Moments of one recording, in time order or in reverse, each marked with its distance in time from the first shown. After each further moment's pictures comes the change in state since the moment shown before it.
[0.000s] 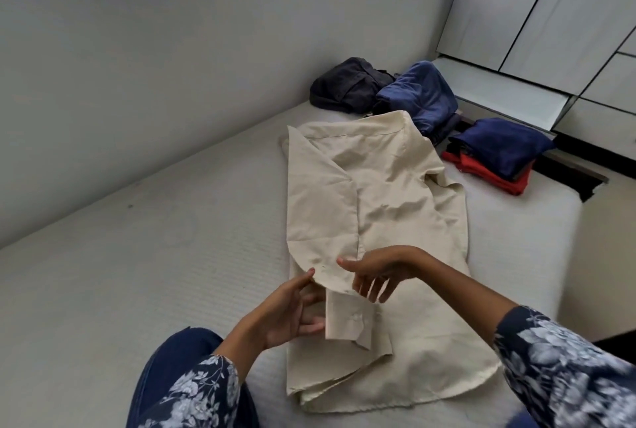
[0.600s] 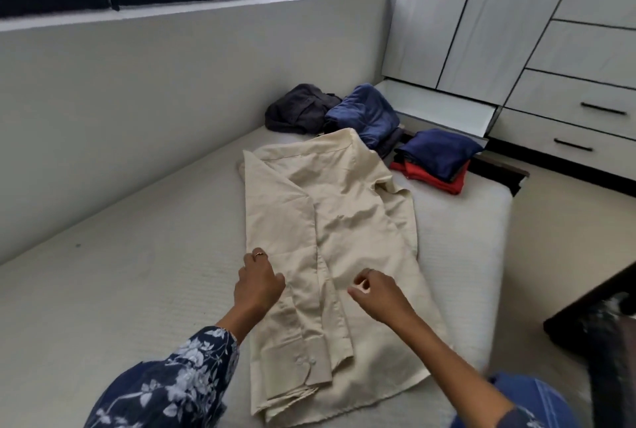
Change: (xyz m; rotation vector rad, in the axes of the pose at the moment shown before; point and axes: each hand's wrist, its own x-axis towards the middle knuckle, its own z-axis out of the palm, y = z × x) left_hand 0.037 0.035 0.035 1.241 0.793 0.329; right_hand -0.034 0.082 0.055 0.081 0.913 -0.138
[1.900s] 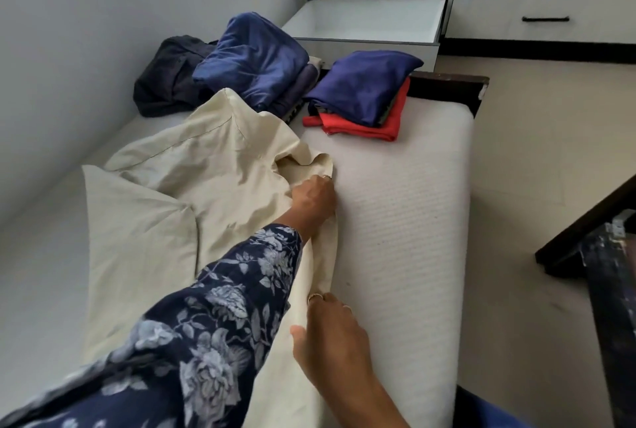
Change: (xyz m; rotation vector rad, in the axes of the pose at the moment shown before) left_hand 0.164 0.288 0.207 0.699 -0.130 0.494; right_hand 0.031 0.075 -0.037 0.034 0.067 0.049
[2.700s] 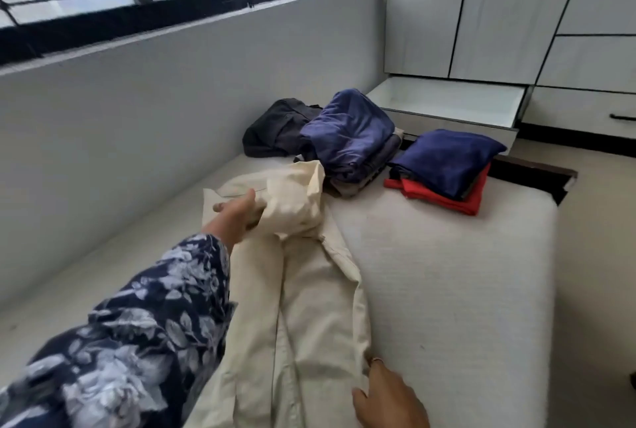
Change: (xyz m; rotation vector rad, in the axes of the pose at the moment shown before) left_hand -0.067 -0.261 -0.082 -1.329 0.158 -0.808; right_hand 0.004 -0.023 0.015 0.014 -0.345 0.164
